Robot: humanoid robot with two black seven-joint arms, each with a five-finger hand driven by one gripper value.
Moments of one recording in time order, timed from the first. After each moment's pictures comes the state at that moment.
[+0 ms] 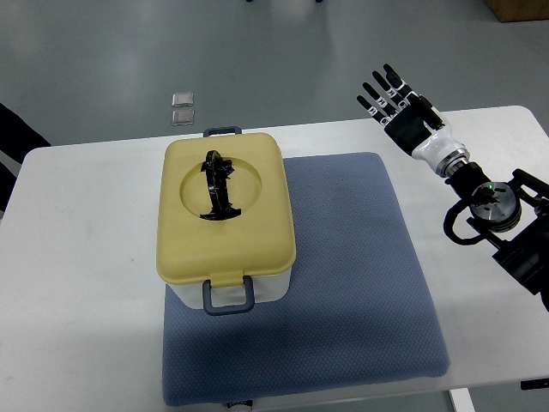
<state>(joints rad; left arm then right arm) -0.01 0.00 -0.02 -0.26 0.02 -0.07 0.01 0.73 -0.26 0.74 0.72 0.32 0.44 0.16</state>
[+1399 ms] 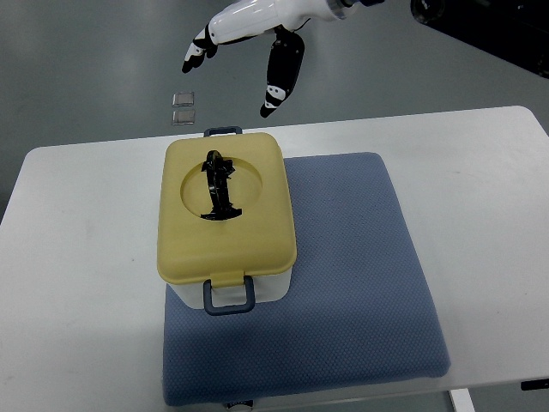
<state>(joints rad) -0.01 0.00 -0.02 -0.26 0.02 -0.08 0.01 1.68 -0.34 0.21 1.17 -1.34 0.61 0.15</state>
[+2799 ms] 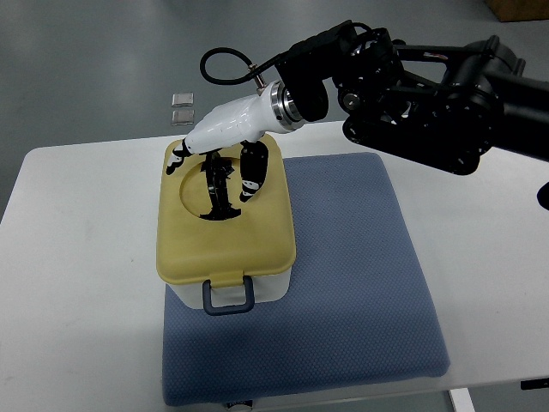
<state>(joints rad) -0.01 0.00 -0.02 -0.25 0.02 -0.08 0.01 1.47 -0.19 0.21 1.16 -1.52 0.52 0.17</state>
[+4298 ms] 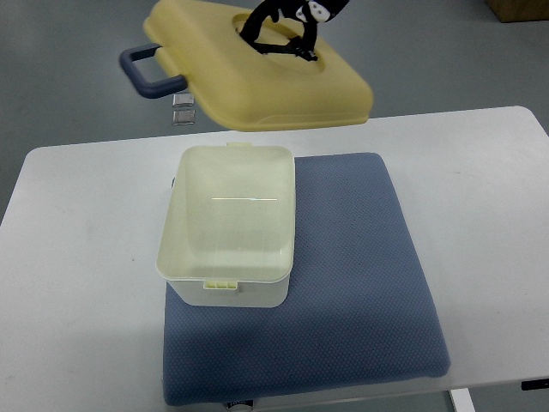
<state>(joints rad) -0.01 0.00 -0.02 -0.26 0.02 -0.08 0.01 1.72 -0.62 0.26 1.19 -1.49 0.61 0.22</state>
